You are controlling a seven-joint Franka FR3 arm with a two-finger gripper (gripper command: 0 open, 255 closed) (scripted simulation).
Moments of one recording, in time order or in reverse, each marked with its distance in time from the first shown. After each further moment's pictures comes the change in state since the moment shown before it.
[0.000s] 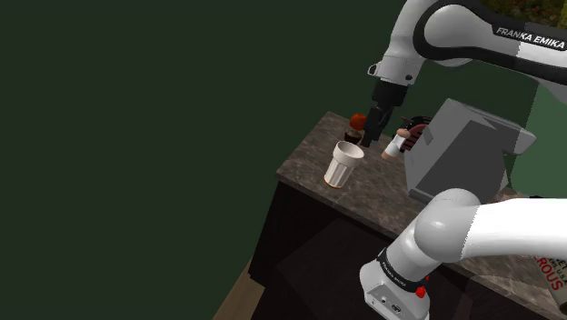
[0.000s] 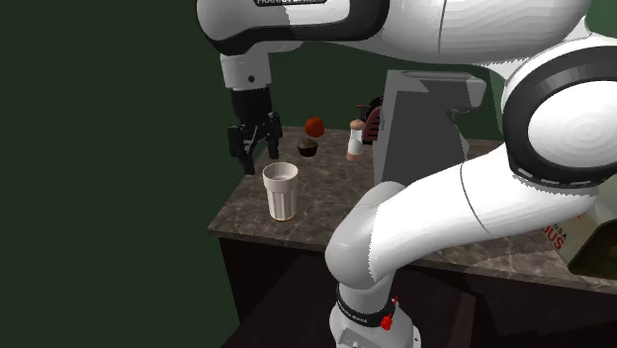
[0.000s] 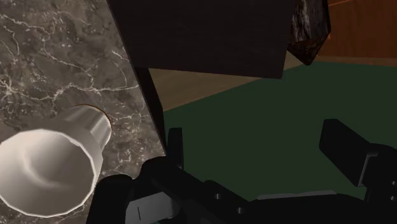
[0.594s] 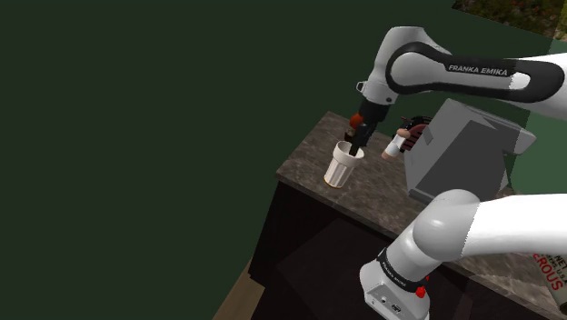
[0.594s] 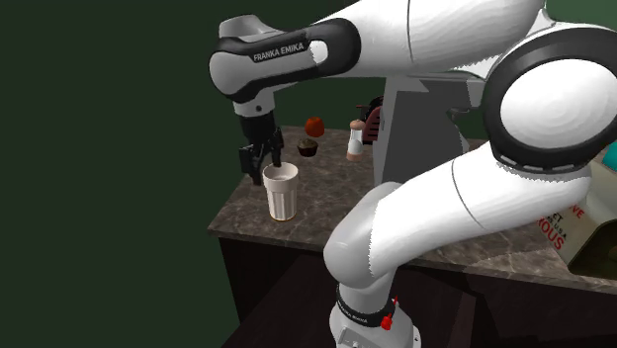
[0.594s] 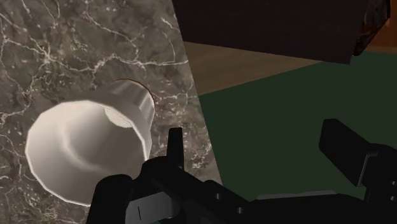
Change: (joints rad) arm -0.039 0.062 -0.033 -0.138 -0.129 0.264 -0.085
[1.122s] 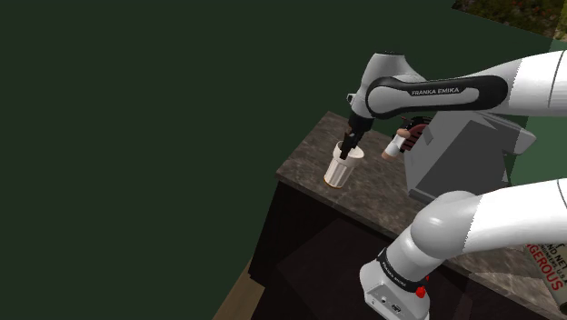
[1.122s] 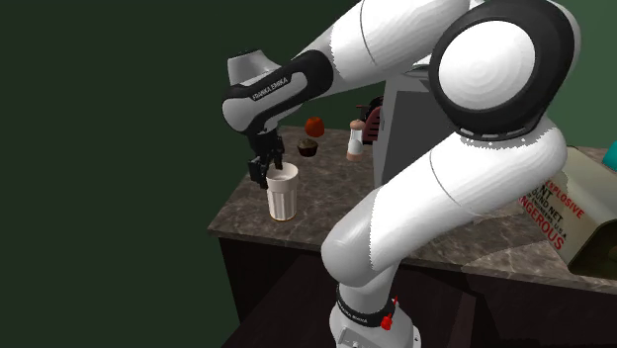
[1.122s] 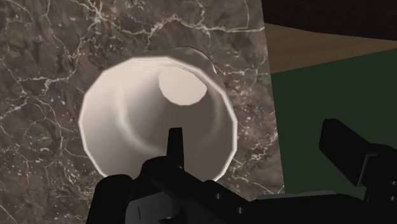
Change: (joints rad) arm -0.062 0.155 -0.046 -0.077 -0.149 0.323 -0.057
